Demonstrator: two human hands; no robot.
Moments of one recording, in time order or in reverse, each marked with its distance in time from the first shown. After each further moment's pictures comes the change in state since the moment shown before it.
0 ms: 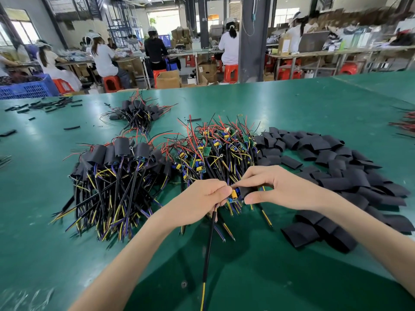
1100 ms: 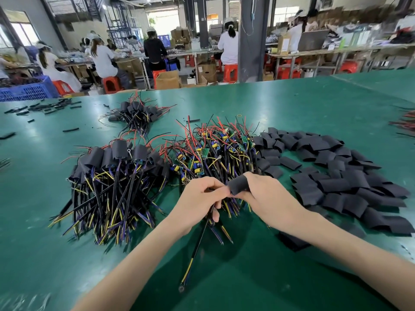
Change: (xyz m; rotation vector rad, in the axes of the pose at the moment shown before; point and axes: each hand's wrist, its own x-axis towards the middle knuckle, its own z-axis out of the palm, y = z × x) left_hand 0.008 -0.009 0.015 -0.428 0.247 -0.173; right_hand 0.007 -0.004 0.037 -0.414 0.316 0.129
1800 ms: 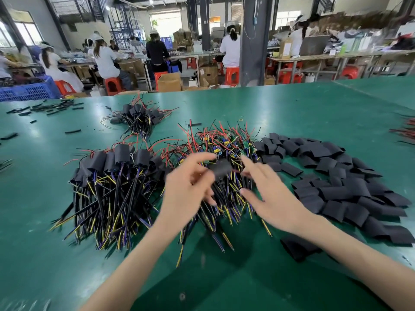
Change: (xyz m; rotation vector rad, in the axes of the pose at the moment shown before) left_hand -0.005 0.026 -0.013 0.026 0.315 0.353; right_hand 0.003 0.014 -0.005 0.020 0.073 -0.102
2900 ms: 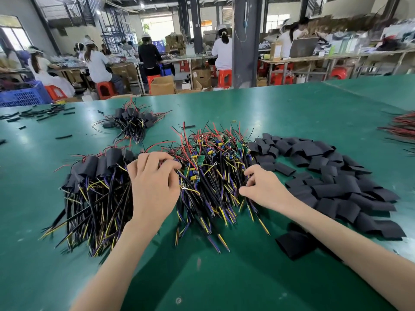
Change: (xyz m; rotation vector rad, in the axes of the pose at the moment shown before) left_hand 0.022 -0.039 -0.037 0.988 0.384 0.542; right_hand 0.026 0.028 0.013 0.185 -0.082 0.503
